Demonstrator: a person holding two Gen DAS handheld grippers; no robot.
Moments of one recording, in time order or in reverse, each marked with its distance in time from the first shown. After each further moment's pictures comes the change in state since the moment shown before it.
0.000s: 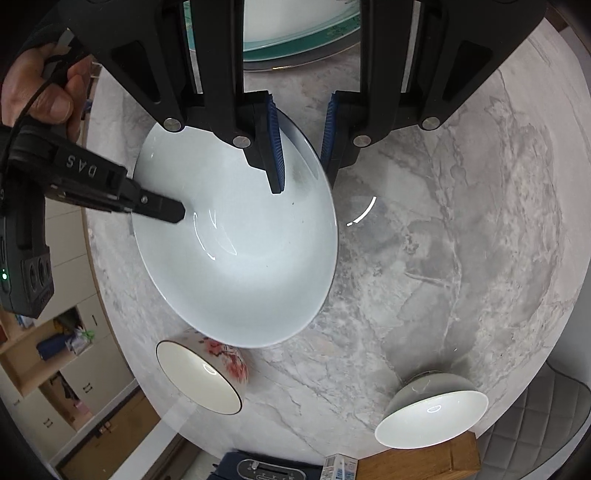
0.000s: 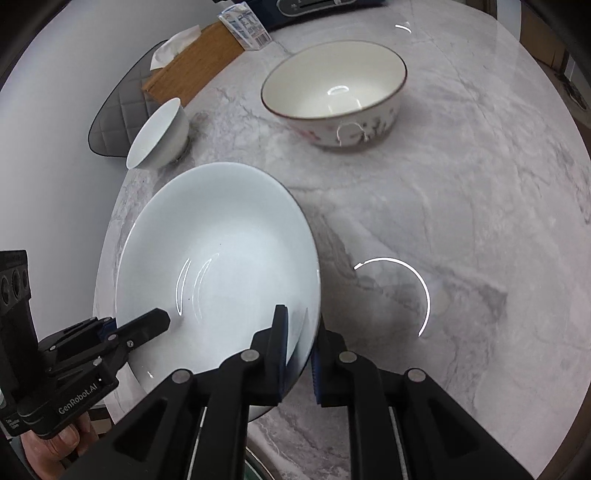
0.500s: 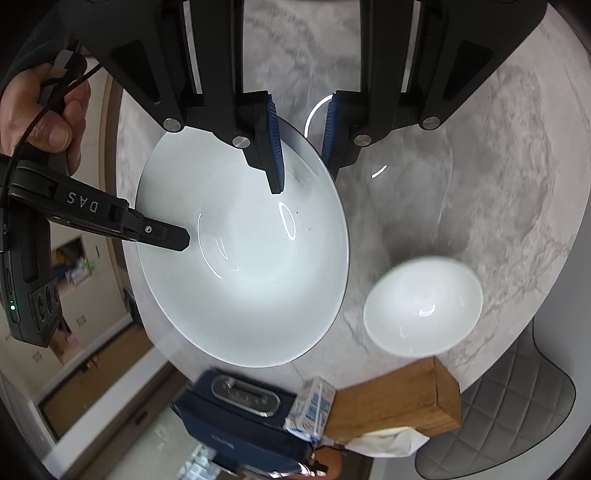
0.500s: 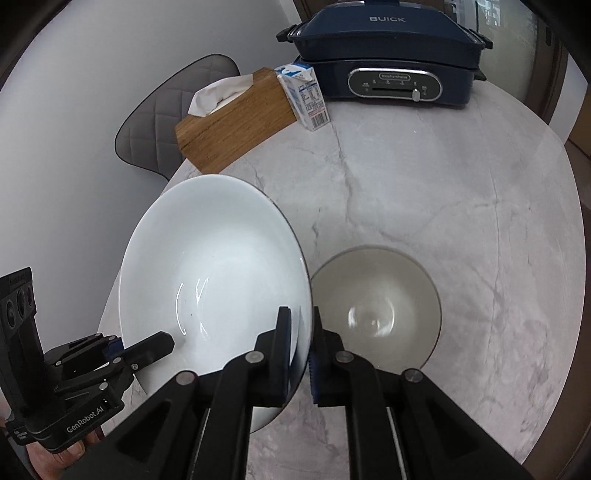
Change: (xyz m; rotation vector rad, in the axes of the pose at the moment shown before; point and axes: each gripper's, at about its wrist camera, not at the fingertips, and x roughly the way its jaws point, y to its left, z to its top) left arm -0.035 0.010 0.108 -0.154 -0.151 -0.047; right arm -0.035 0.039 0.149 -0.265 -0.061 -0.014
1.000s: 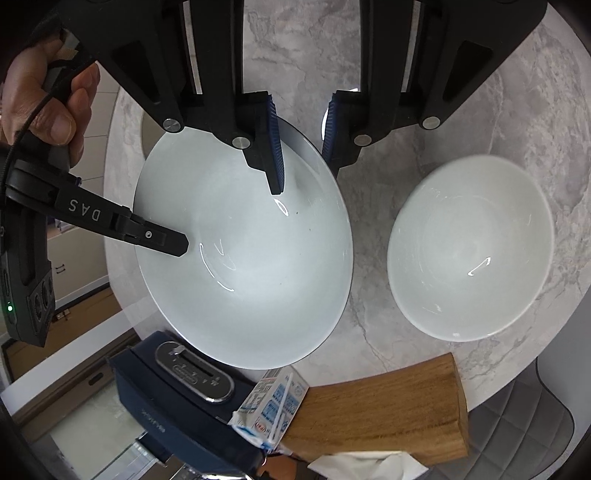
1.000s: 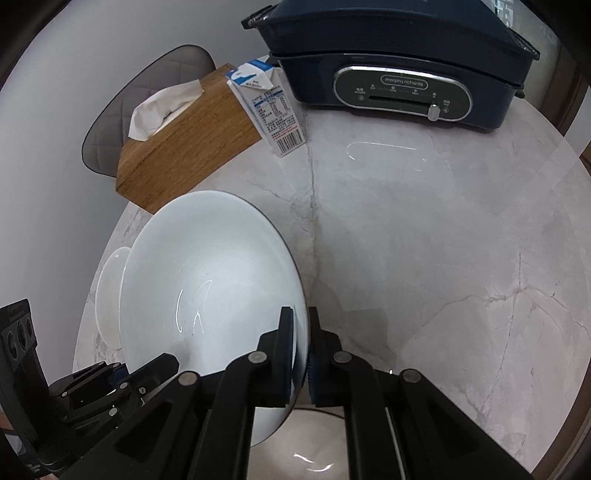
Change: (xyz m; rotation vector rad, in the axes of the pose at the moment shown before) left arm 0.088 0.009 0.095 -0.209 -0.020 0.010; right arm 0.076 -0.051 0.111 -0.043 0.069 -0.018
